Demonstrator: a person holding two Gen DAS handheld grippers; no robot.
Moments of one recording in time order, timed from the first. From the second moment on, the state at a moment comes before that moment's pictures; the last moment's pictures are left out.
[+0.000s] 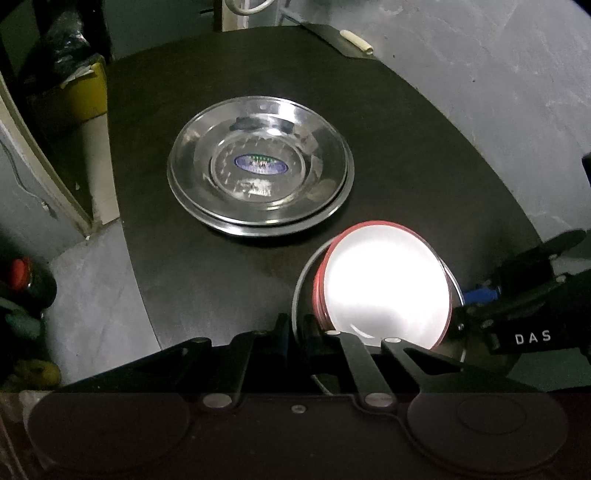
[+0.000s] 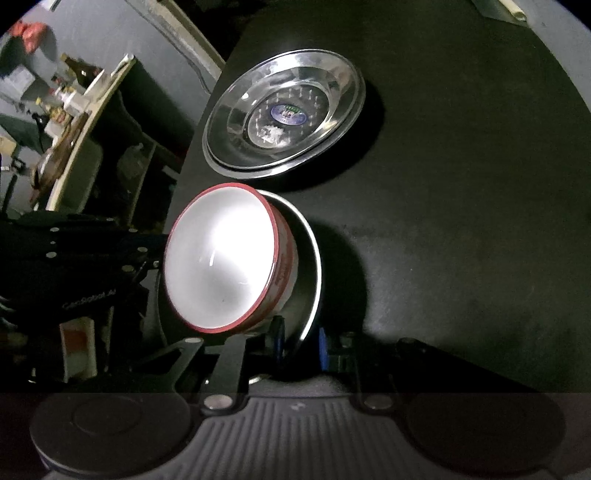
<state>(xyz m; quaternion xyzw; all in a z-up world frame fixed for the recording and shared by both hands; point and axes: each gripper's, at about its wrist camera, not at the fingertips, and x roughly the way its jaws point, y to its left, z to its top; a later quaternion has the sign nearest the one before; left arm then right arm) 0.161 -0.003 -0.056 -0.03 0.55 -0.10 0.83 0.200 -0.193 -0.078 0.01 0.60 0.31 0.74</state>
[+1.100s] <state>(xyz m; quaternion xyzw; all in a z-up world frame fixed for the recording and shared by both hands) 0.215 0.029 -0.024 -0.11 0.48 -0.09 0.87 0.257 -0.189 -0.034 0.05 0.56 0.29 0.78</state>
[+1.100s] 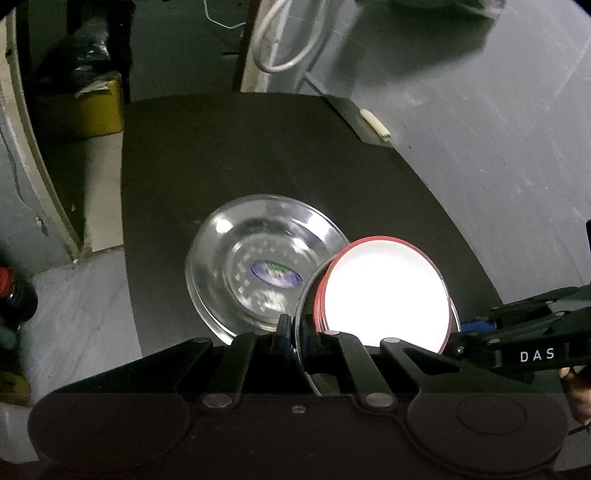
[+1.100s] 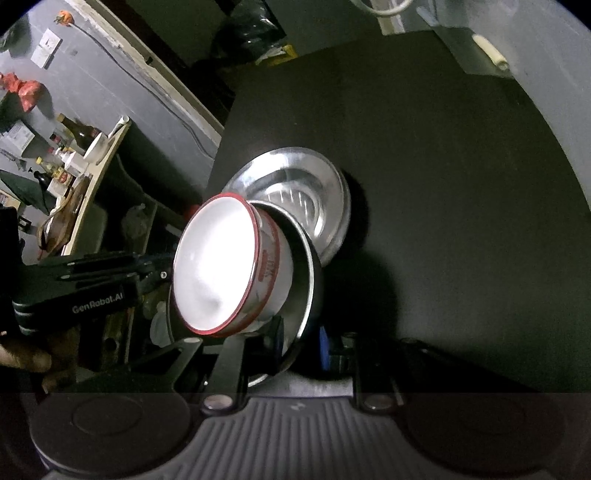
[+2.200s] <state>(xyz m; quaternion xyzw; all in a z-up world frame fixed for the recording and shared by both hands) 0.298 0.080 -0.061 -0.15 0.49 -0.03 0.86 0.344 -0.130 -0.067 0.04 0.57 0.28 0.77</state>
